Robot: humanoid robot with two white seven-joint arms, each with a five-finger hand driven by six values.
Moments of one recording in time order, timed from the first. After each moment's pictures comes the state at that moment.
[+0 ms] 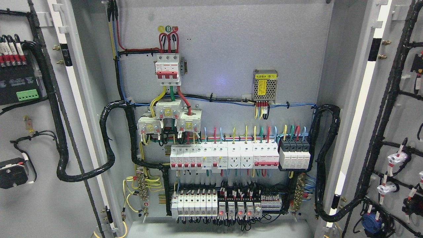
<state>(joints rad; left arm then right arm) -0.26 0.46 0.44 -1.04 0.42 -0.77 -0.17 0.42 -0.31 -0.49 -1.96 -0.85 -0.53 0.38</state>
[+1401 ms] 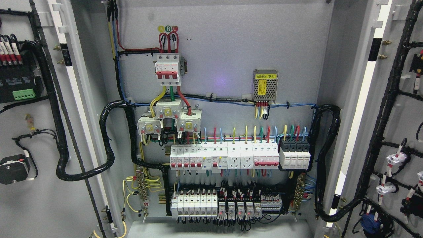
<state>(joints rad) -0.23 0.49 0.34 -1.07 0.43 -0.77 -0.16 0.47 -0.41 -0.23 -2.04 -0.83 -0.60 0.39</state>
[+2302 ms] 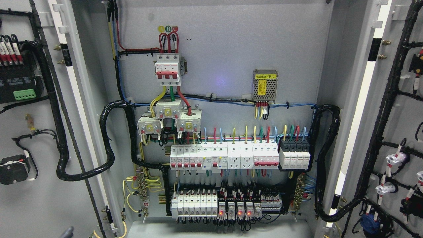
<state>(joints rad) 0.13 0.30 0.03 -1.33 0.20 -0.77 -0.17 0.44 -0.41 0.16 -1.77 -0.66 -0.59 0.39</state>
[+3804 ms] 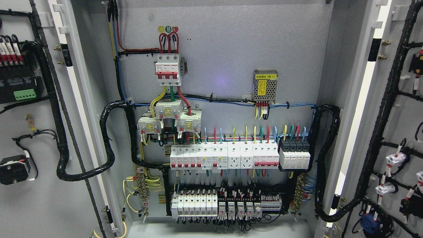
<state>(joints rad) -0.04 0.02 -0.01 -0.02 0.06 -0.25 -0.09 0.29 -0.07 0.29 -0.38 -0.55 -0.41 0.31</state>
